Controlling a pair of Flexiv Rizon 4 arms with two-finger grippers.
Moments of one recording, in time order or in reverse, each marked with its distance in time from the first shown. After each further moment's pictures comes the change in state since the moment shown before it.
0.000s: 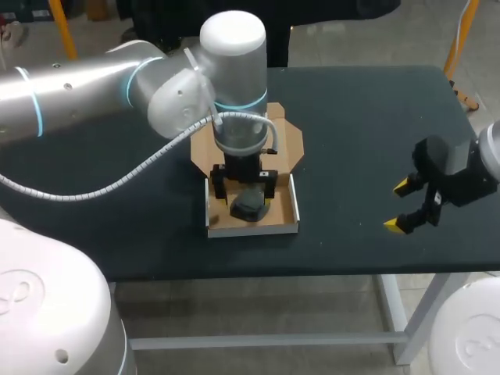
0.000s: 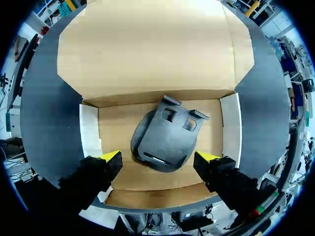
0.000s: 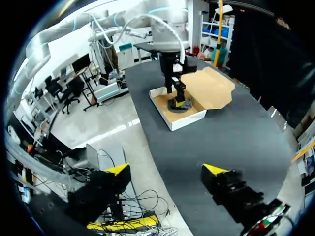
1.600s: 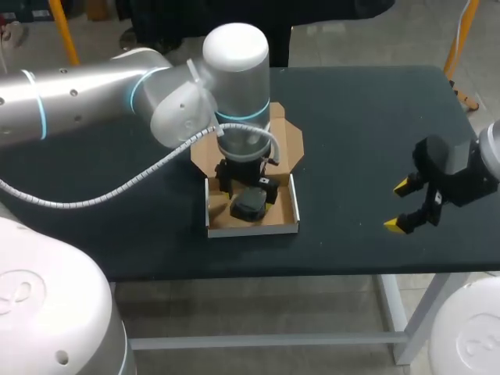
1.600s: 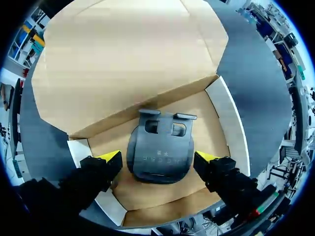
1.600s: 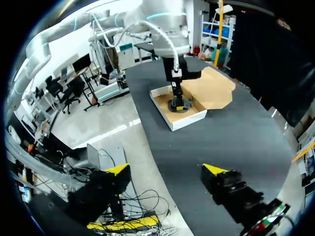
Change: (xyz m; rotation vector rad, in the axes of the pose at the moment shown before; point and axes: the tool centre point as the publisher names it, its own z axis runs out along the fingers) left arm 0.002 -0.016 0.011 0.065 -0.005 0.309; right arm 0.001 0.000 -0.001 0.000 0.005 0.000
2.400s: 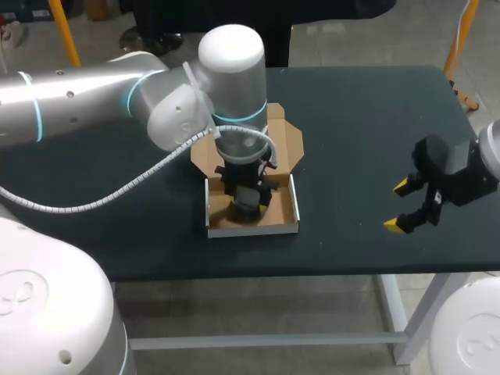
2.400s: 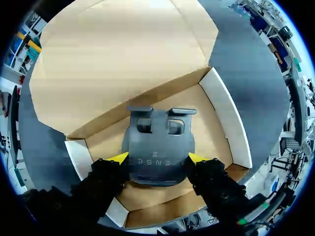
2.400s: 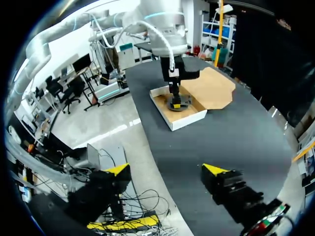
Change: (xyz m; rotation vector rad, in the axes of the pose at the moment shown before) left arm 0.002 0.006 0.002 -0.003 0.021 0.067; right arm 0.000 0.000 0.000 0.002 0.002 0.001
